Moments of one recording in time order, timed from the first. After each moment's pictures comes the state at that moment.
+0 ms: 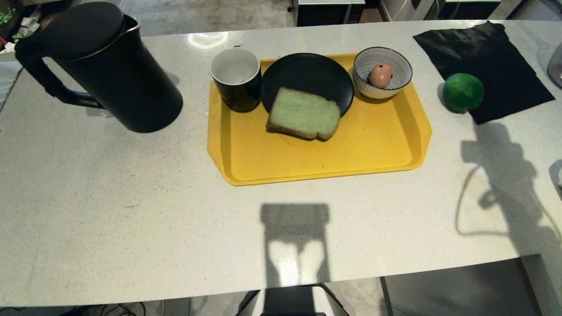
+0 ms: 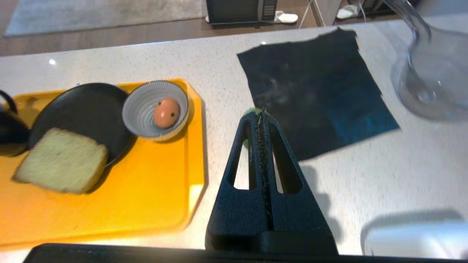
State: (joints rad) left arm 0.00 0.00 0.00 -0.05 0.00 -0.01; right arm 0.10 0.94 -1.12 -0.09 -0.12 0.07
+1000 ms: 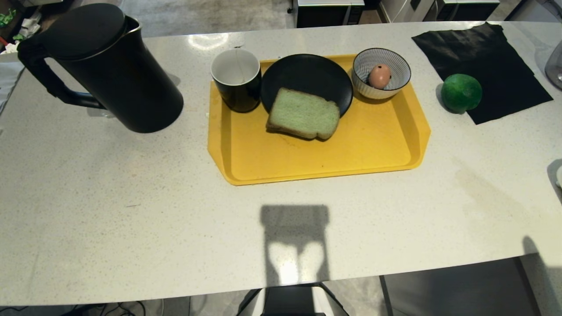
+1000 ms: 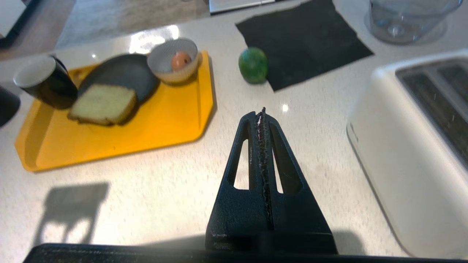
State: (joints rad) left arm 0.00 0.00 0.00 -0.05 0.00 -0.01; right arm 0.00 0.18 -0.52 -0.04 -0.04 0.20
